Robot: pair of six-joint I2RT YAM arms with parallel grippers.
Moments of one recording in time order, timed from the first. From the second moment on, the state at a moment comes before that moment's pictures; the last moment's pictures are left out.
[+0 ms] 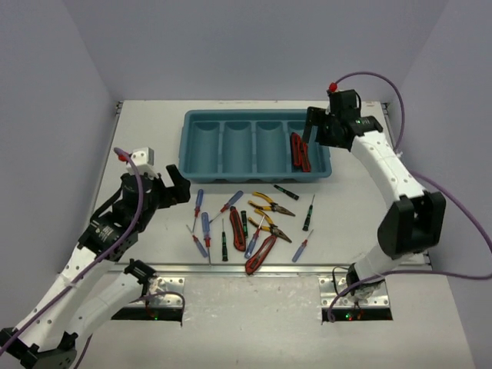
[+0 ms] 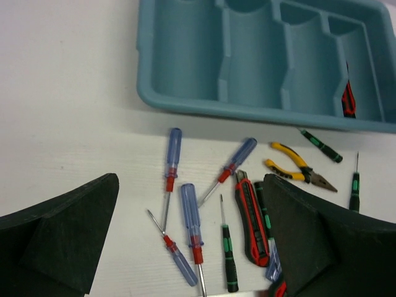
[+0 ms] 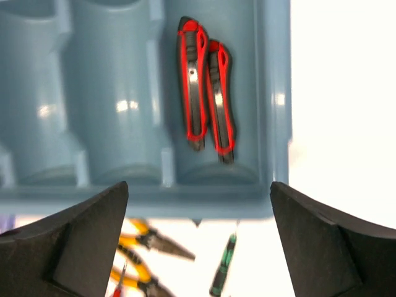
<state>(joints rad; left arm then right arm) -0.48 0.63 0.81 -0.65 -0.37 -0.51 0.20 1.71 1.50 -0.65 0.07 0.30</state>
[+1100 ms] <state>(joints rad) -1.31 1.83 1.12 -0.44 -0.38 -0.57 0.20 0.97 1.06 -0.83 0.08 0.27</state>
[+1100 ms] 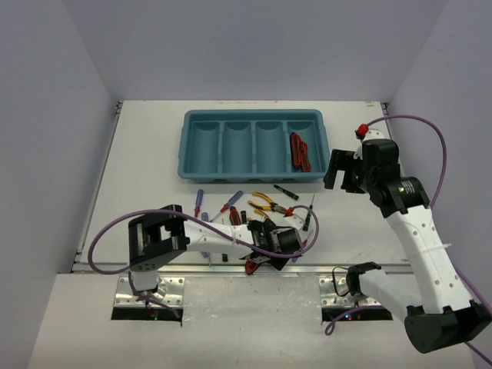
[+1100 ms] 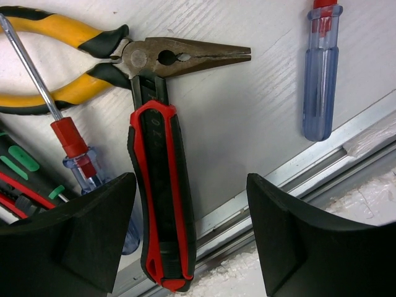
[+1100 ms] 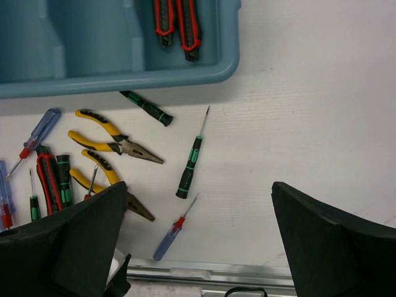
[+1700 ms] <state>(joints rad) -1.29 1.85 1.10 -0.38 -0.34 -0.59 0.20 0.95 1.06 -0.83 0.06 0.26</state>
